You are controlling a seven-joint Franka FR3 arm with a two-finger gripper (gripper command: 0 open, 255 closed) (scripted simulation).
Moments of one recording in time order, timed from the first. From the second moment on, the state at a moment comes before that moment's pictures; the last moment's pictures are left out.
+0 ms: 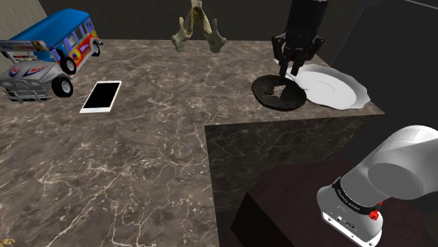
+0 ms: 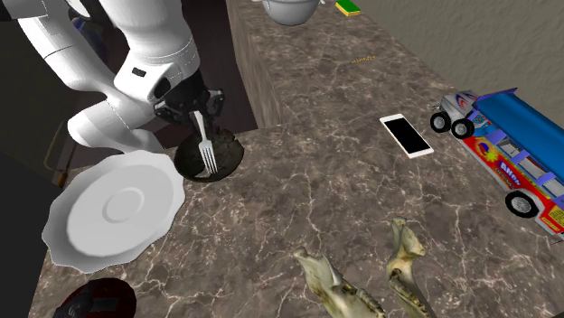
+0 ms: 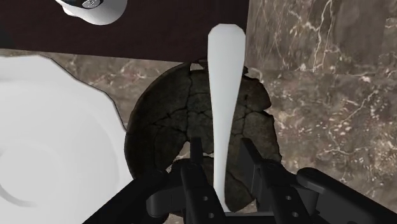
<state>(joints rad) -0.03 -0.55 0.19 -2.12 0.19 1.47 0.60</state>
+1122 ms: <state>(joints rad) -0.03 -0.57 0.20 -2.26 0.20 1.58 0.59</state>
